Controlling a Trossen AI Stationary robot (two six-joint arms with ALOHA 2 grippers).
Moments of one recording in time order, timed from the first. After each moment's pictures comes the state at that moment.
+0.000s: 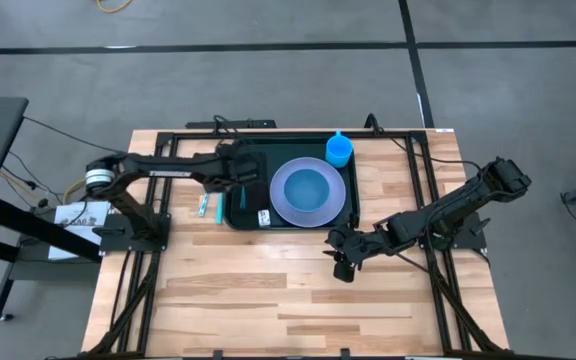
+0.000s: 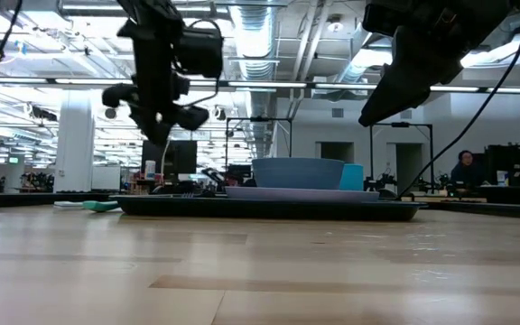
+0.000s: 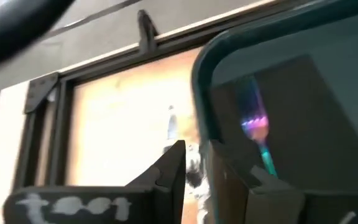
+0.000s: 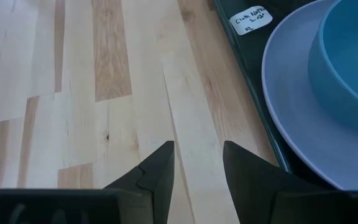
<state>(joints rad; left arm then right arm) 0.27 1.60 1.11 -0.97 -0.77 -1.05 0.40 1.43 0.82 -0.26 0.34 0.44</state>
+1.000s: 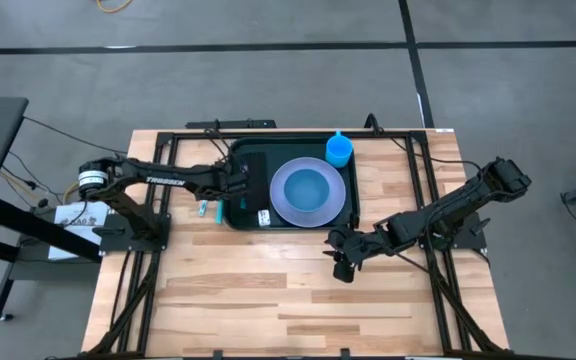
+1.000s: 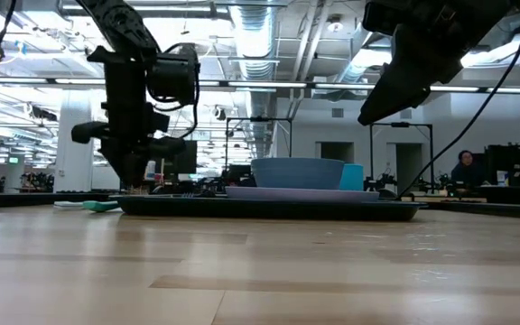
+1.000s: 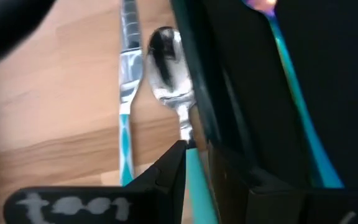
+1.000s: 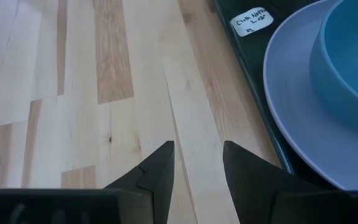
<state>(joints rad) 0.28 1.55 0.84 -0.76 -0.45 -1.02 0.40 1.43 0.82 -0.25 0.34 0.45</state>
